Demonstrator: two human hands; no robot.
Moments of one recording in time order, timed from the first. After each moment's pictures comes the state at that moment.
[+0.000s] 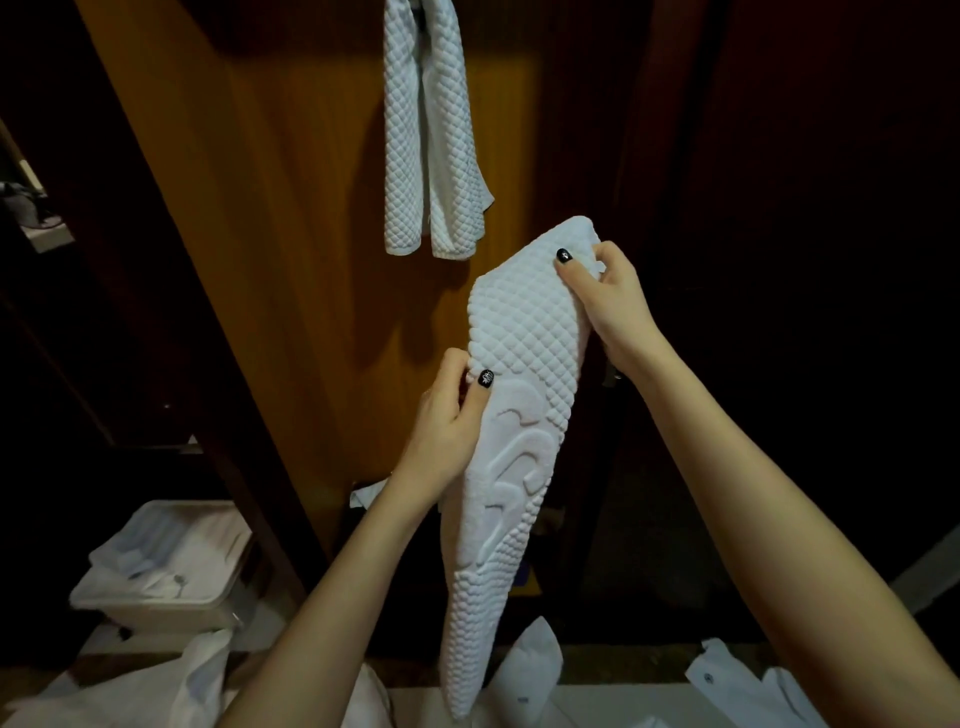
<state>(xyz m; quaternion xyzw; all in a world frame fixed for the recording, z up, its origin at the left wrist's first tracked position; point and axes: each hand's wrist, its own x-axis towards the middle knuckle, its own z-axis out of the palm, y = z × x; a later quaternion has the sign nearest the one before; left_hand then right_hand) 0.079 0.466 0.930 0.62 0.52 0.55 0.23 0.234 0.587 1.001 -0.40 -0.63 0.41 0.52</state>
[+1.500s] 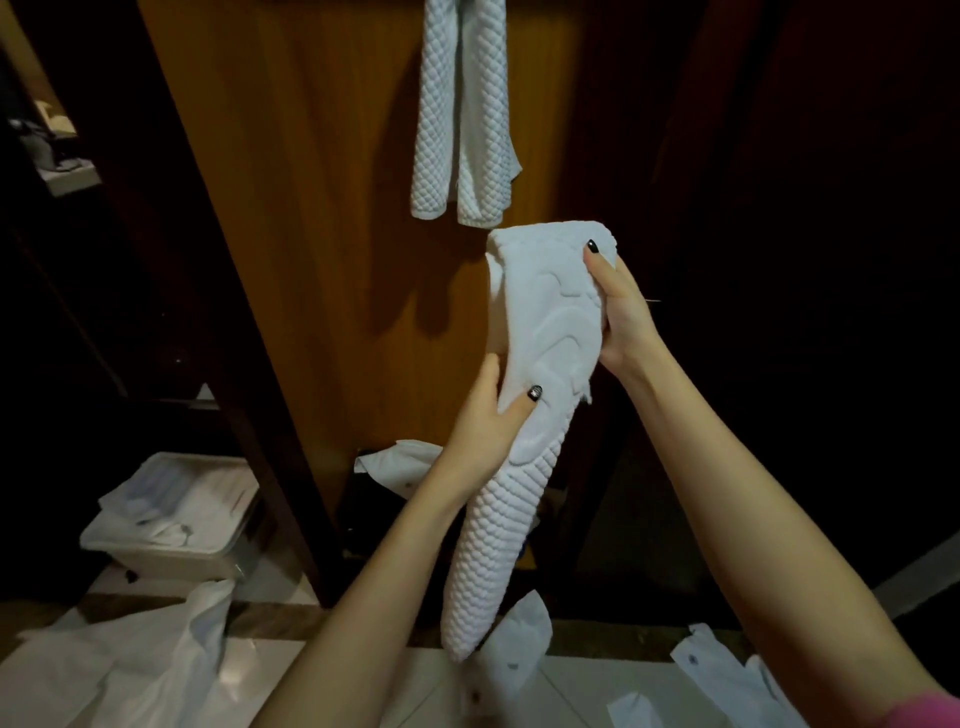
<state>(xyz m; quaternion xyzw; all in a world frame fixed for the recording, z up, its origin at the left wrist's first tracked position) 0.091 0.461 0.898 0.53 0.47 0.59 0.40 0.212 0.587 0.966 -0.24 -0.51 0.63 0.53</state>
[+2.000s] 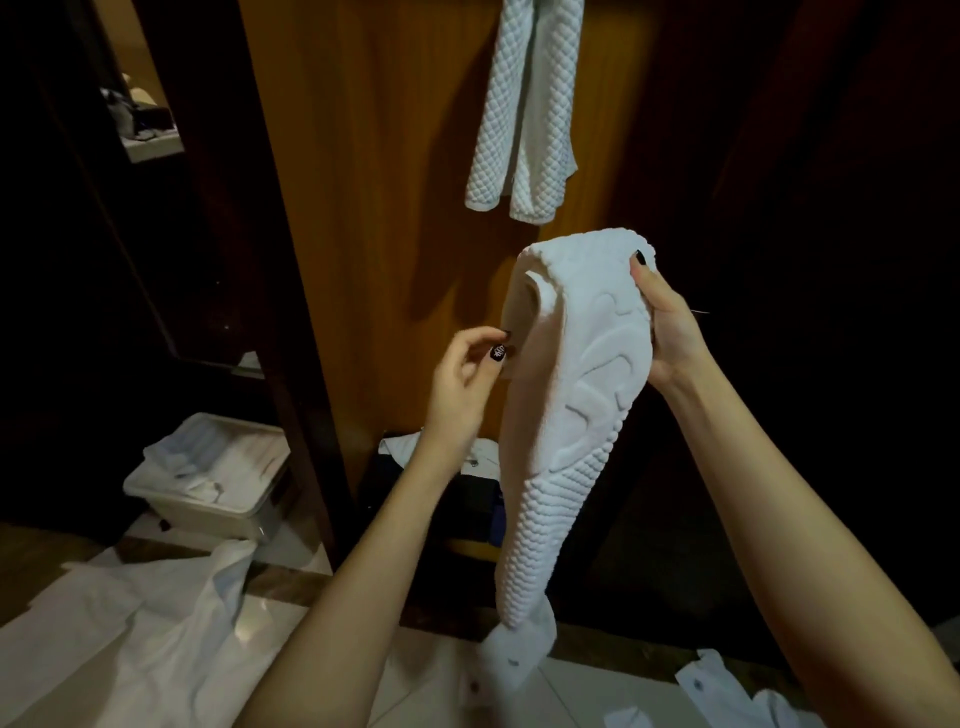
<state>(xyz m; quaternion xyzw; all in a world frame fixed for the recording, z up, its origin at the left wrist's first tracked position) 0.051 0.446 0.902 0.48 0.49 0.68 0.26 0.212 0.571 0.965 -0.21 -0.48 0.72 0.45</state>
